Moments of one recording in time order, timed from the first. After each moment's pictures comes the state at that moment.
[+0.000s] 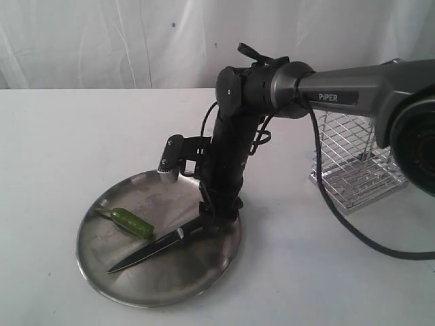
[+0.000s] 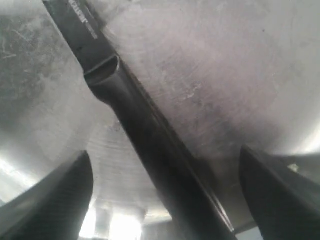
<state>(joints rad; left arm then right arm) -0.01 0.00 0.02 -0.13 0.47 0.14 0.59 2.20 -1.68 0.26 1.07 -1.10</state>
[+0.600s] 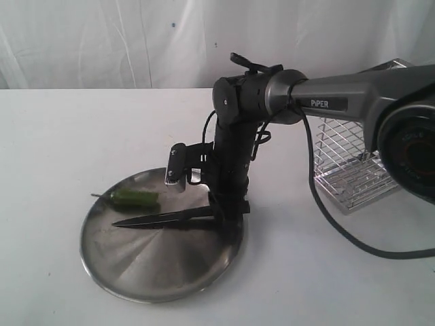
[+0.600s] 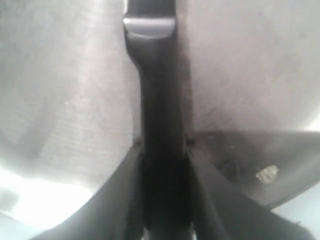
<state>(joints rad) -0.01 0.00 0.02 -0.13 0.47 0.14 0.59 2.24 -1.69 0.14 1.07 -1.10</state>
